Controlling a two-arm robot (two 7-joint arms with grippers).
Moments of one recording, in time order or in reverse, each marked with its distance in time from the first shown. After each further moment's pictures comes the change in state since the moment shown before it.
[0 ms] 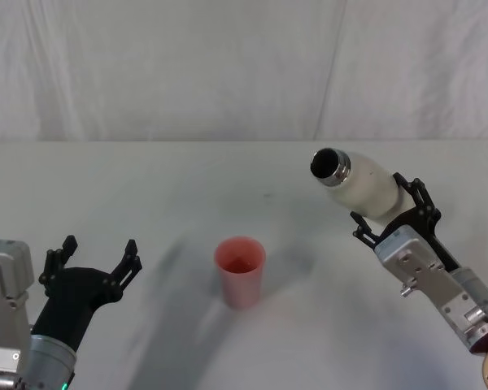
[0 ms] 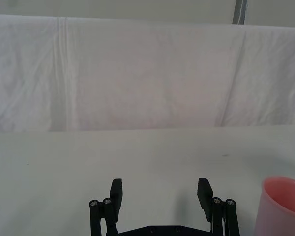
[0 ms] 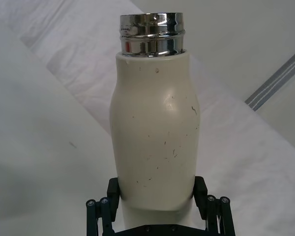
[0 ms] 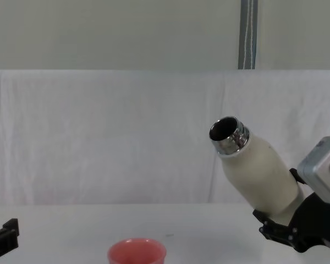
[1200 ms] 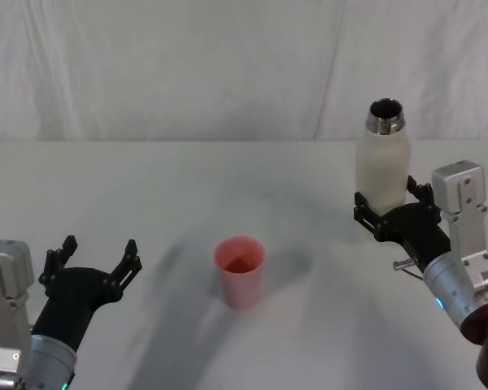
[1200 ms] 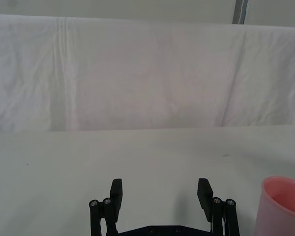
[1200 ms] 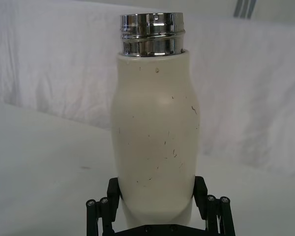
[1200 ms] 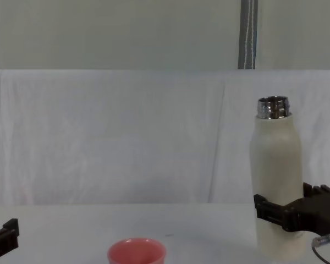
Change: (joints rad) left arm 0.000 0.000 0.000 0.000 0.000 0.000 0.000; right arm 0.012 -0.131 0.103 -0.025 0.476 0.244 0.125
